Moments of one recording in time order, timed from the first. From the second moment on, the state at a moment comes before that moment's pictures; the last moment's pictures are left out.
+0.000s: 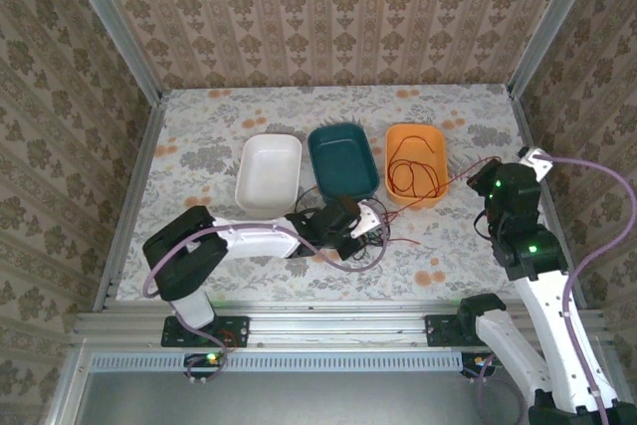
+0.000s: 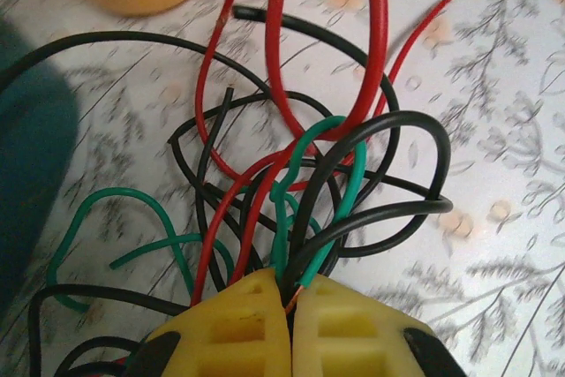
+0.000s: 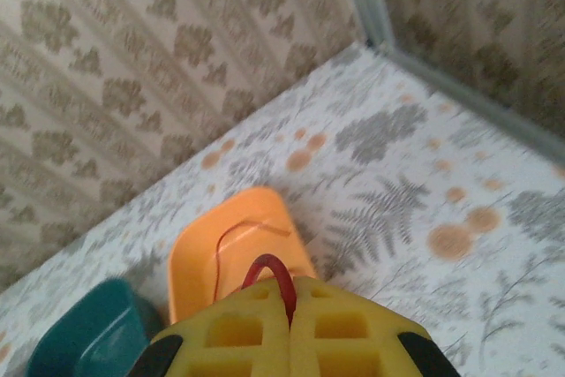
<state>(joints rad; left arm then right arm) -1.10 1.69 0.88 -0.01 0.02 0.07 0.11 0.67 0.85 -0.55 0.45 0.61</state>
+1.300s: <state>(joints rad) -1.05 1.60 0.68 0.14 -0.12 -0.09 0.00 0.95 1.39 -0.25 0.00 0.31</state>
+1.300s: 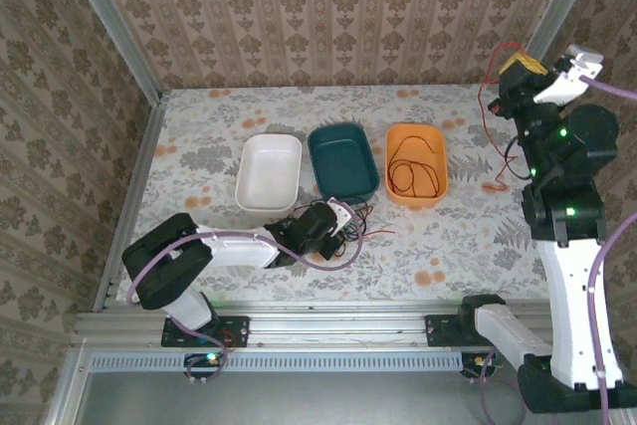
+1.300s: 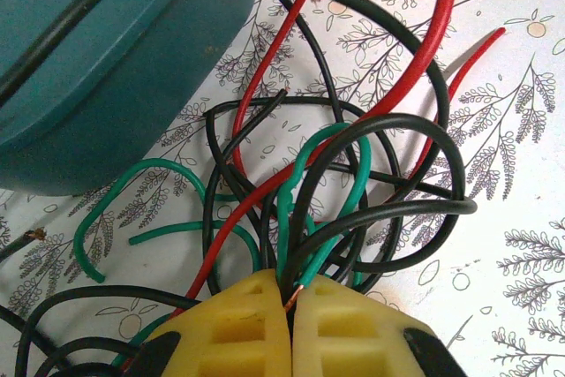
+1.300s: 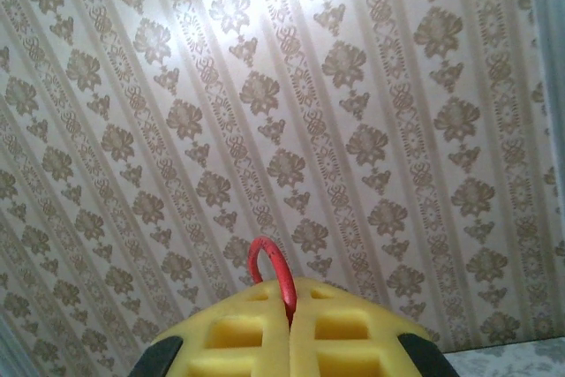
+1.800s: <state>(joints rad) -1.05 1.60 0.68 0.14 -0.12 -0.10 0.00 1.09 1.55 -0.22 0.06 0.20</state>
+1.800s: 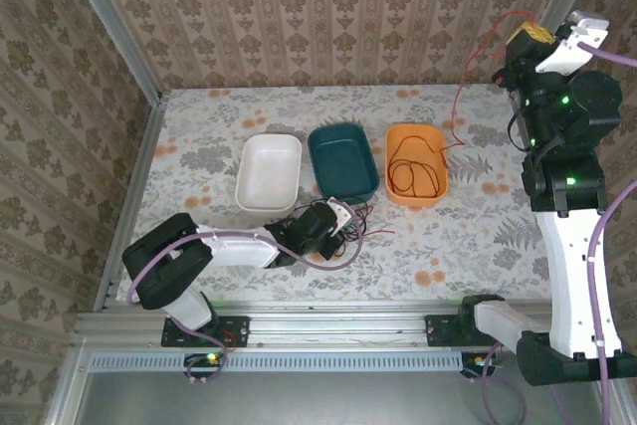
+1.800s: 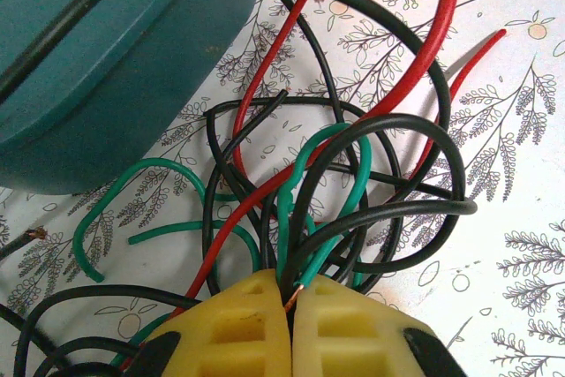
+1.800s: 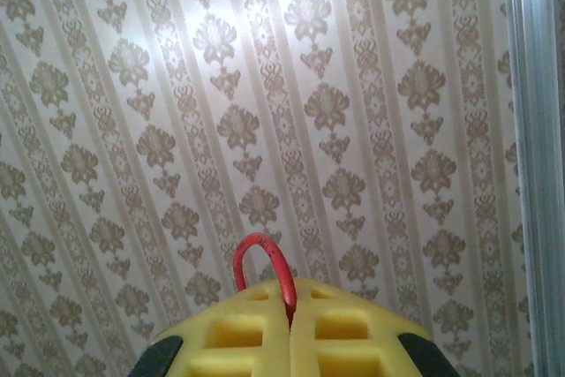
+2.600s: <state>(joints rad) -1.05 1.61 0.69 0.15 -0.13 -0.11 0.16 1.00 1.17 -0.23 0.15 0.23</state>
